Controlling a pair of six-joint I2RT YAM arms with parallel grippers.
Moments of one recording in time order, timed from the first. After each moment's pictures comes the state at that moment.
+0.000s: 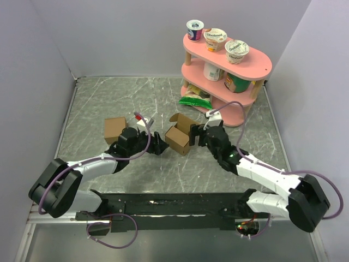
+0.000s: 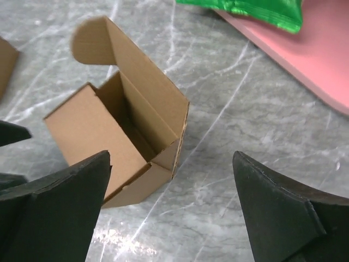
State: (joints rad) left arm -0.58 1.33 0.49 0.50 0.27 -0.38; right arm 0.72 1.13 0.60 0.13 0.41 0.32
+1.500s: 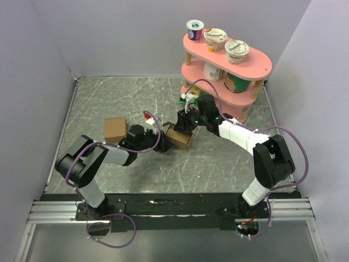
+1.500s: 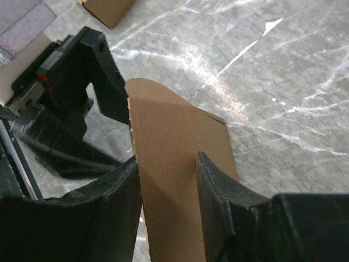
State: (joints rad) left arm -0.56 1.67 0.56 0.78 0.42 -0.39; right arm 0.50 1.62 1.10 -0.10 -0.52 0.03
